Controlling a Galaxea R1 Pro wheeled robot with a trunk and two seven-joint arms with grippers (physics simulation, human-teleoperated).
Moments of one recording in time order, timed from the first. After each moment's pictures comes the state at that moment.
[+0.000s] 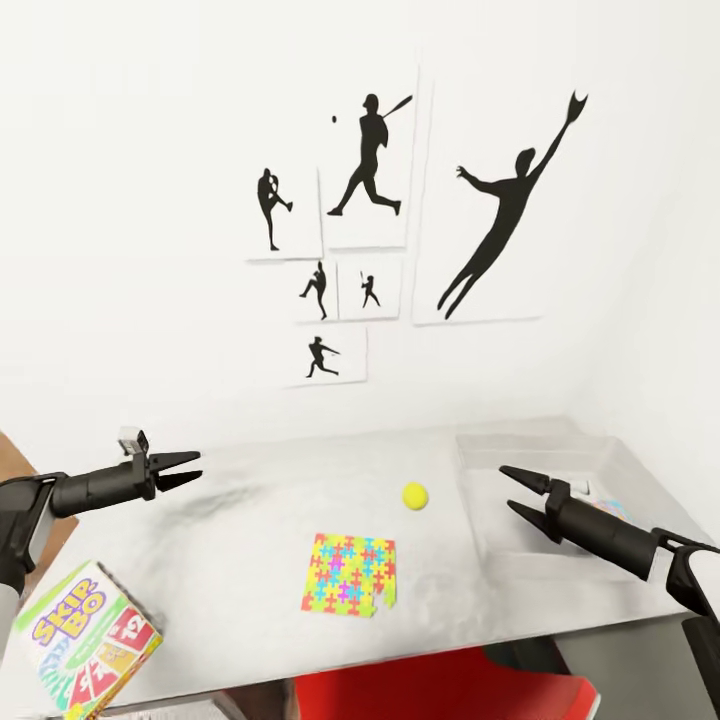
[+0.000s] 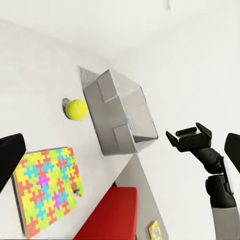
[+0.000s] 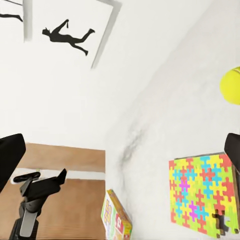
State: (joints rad) left arm -0.74 0.40 0.33 -0.85 -0.01 1.02 -1.57; right arm -0.29 -0.28 -0.26 -1.56 -1.50 1.04 -0.04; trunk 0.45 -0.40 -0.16
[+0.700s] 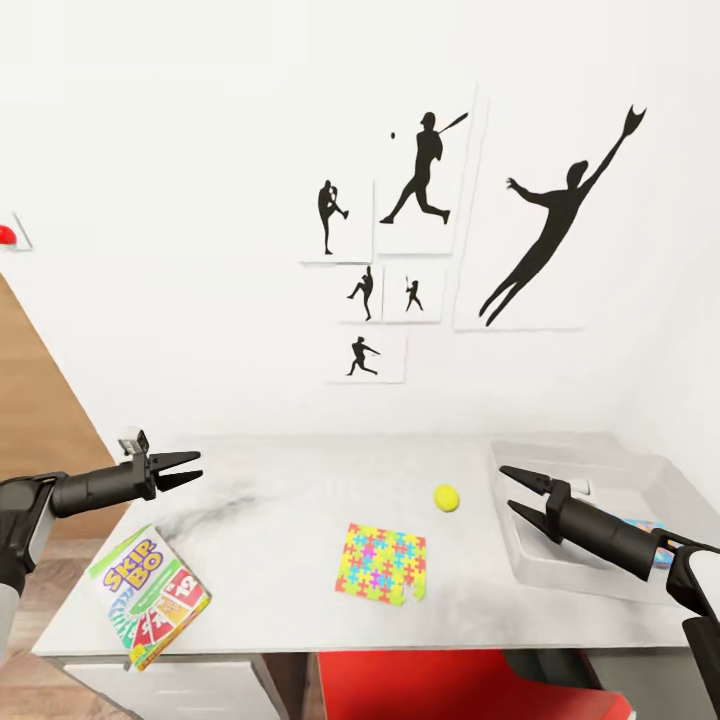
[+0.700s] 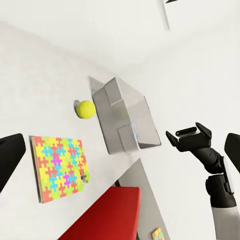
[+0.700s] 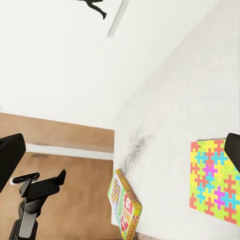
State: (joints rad) left arm -0.74 0.40 0.33 -0.85 -0.01 1.02 -1.57; right arm -0.29 -0.28 -0.26 -1.56 -1.50 1.04 -0.04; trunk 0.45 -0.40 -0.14
